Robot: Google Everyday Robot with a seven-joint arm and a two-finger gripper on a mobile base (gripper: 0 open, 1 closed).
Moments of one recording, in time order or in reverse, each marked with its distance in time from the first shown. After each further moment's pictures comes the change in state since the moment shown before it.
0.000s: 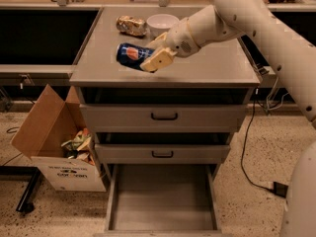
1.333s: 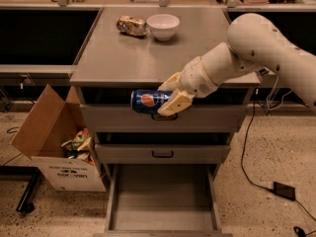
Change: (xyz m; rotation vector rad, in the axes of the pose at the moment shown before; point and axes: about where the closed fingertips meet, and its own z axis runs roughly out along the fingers) arm 0.081 0.103 -0.009 -0.122 0.140 -0.065
